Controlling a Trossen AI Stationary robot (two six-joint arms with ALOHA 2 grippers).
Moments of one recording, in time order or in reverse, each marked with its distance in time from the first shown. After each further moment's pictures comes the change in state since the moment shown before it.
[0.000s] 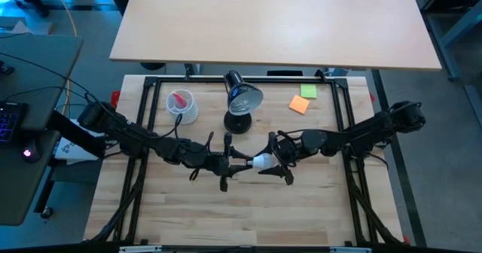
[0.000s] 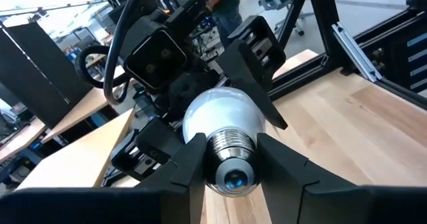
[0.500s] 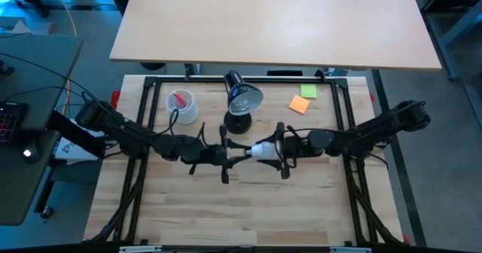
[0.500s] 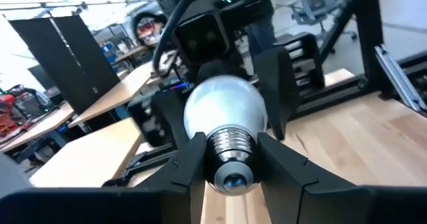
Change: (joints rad) left arm 0.011 -0.056 -0.048 0.084 -0.069 -0.057; right arm 0.044 -0.088 0.005 -0.029 0.302 -0.232
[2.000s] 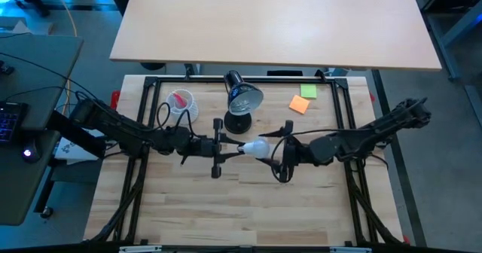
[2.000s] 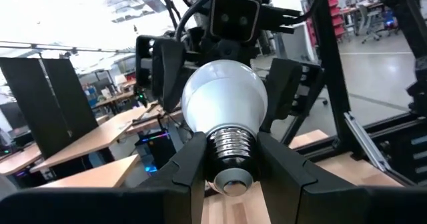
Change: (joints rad) left arm 0.064 -0.062 -0.133 0.255 0.226 -0.039; right arm 0.148 -0.016 0.405 -0.609 0.410 -0.337
